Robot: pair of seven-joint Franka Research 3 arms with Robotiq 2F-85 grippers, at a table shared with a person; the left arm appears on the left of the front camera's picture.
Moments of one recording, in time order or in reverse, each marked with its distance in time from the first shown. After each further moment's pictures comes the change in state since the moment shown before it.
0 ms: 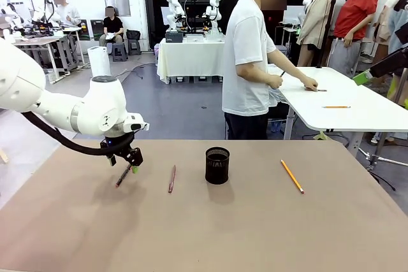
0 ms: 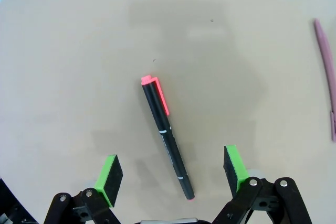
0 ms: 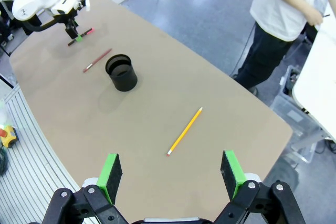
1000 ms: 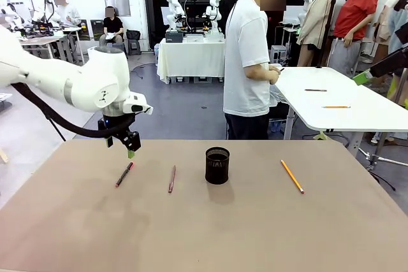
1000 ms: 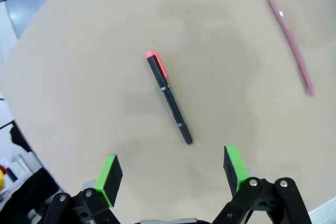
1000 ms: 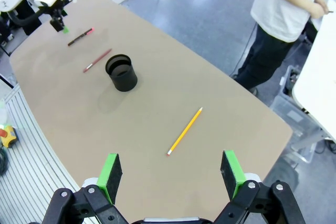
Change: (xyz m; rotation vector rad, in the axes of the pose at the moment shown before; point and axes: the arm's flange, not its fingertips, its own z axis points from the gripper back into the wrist) left arm -0.005 -0.017 0.080 0.068 0.017 -0.115; right arm 0.000 0.000 0.000 0.000 0.000 0.000
